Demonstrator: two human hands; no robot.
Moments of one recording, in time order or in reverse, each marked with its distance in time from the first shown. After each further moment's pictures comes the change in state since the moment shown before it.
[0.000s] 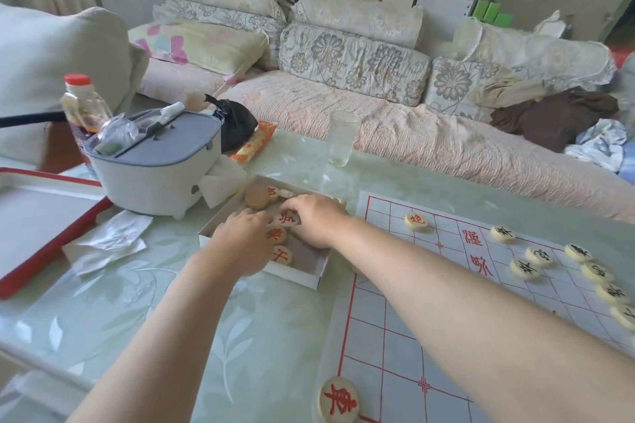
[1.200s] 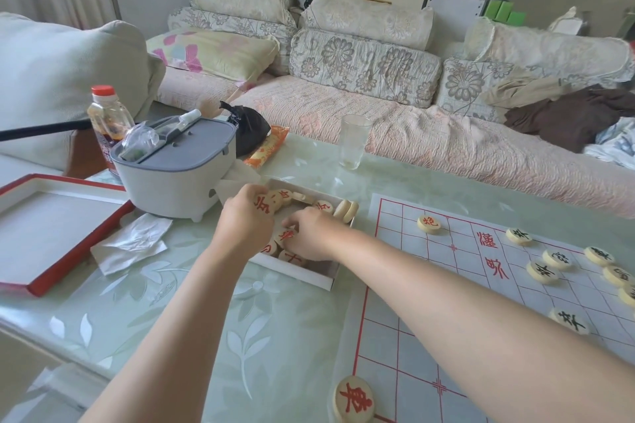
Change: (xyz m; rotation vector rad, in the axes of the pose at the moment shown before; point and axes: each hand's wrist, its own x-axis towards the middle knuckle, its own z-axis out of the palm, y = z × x) left_hand 0.002 -0.006 -0.021 -0.627 0.264 -0.225; right_hand -0.017 -0.034 0.000 0.208 -0.112 0.110
